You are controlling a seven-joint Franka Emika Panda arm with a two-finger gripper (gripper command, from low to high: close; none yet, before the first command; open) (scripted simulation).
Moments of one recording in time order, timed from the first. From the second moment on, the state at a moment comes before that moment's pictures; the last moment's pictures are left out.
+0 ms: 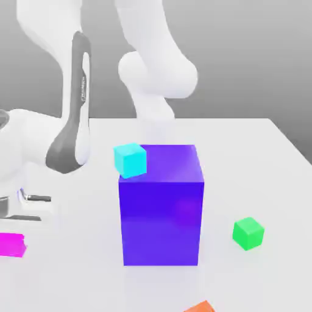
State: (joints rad) arm -0.73 0.34 0.12 -2.38 -0.45 2.66 0.34
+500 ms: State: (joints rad) arm -0.62 0.41 0.35 -2.21 -0.64 2.60 -0.27
